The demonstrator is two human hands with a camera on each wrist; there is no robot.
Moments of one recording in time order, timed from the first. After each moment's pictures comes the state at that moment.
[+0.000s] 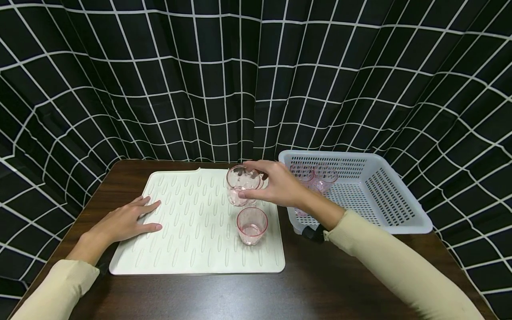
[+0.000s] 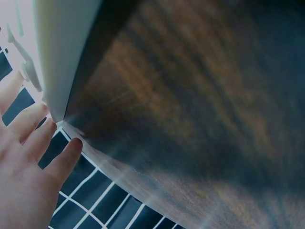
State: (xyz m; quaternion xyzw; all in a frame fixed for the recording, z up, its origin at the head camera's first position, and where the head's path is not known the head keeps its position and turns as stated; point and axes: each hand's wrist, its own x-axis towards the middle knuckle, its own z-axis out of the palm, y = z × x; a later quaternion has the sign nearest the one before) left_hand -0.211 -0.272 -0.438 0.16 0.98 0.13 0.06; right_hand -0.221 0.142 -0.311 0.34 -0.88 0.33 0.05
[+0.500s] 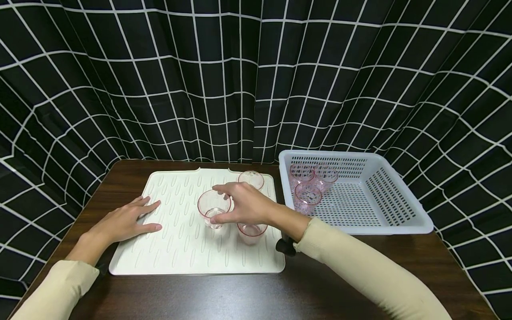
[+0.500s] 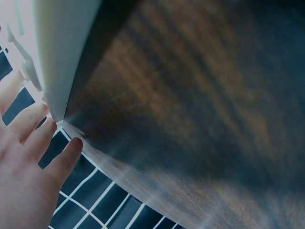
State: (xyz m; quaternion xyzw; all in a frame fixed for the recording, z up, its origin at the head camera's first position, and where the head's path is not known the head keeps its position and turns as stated) left_hand -0.211 -0.273 -0.437 0.16 0.98 0.13 0.06; right_hand -0.208 0.080 -0.337 0.37 -0.89 0.25 -0.05
